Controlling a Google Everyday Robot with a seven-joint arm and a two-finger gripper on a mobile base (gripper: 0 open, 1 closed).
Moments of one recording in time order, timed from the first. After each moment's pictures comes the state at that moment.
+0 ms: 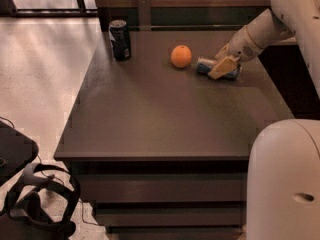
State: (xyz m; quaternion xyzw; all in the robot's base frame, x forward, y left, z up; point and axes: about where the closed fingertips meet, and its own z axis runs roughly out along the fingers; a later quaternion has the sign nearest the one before) arm 0.718 -0.202 0.820 -0.57 0.76 0.16 0.27
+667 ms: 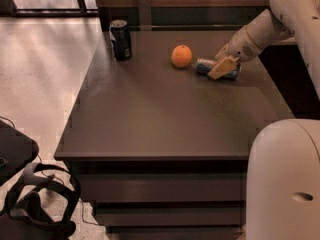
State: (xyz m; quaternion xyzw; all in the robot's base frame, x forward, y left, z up) arm 0.719 -0.200 0.820 -0.57 0.76 0.16 0.27
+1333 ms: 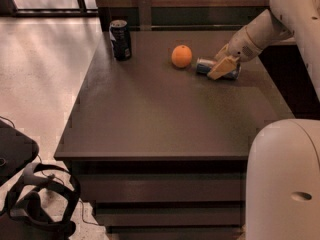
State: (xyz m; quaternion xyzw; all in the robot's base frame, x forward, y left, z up) arm 0.720 -0.198 0.820 -0.57 0.76 0.16 0.27
